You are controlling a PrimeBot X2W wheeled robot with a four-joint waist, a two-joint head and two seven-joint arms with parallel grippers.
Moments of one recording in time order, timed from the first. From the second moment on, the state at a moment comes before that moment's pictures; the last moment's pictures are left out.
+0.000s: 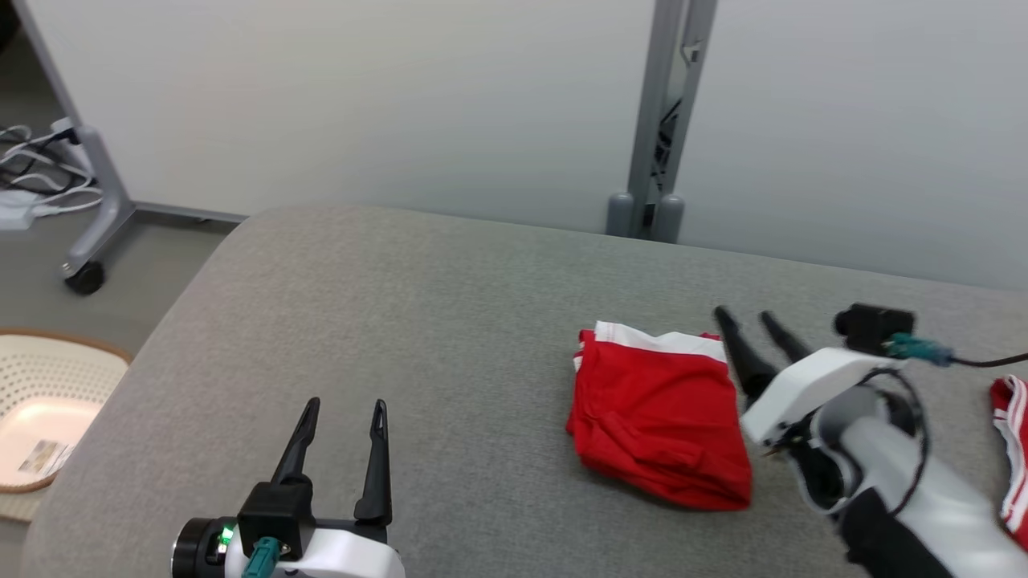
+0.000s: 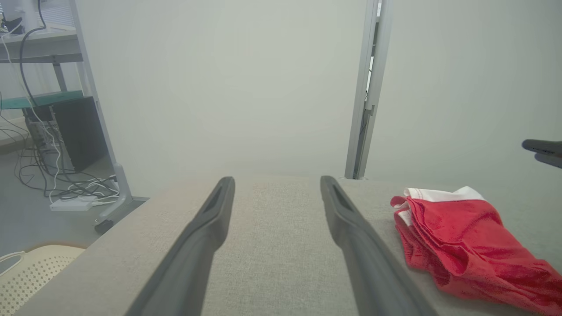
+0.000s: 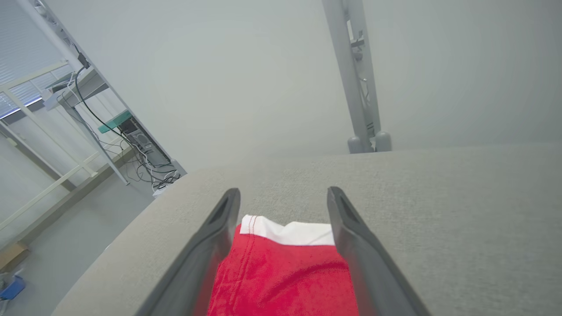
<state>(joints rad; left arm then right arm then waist) 0.00 0.05 -0.24 0.19 -0.17 0.16 -0.26 -0.65 -0.17 0.72 0.96 1.05 0.13 -0.26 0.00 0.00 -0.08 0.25</state>
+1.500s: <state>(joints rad) 0.00 0.05 -0.25 0.18 -0.16 0.14 -0.26 -0.22 -0.15 0.15 0.55 0.42 0.13 -0.23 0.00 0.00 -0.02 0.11</state>
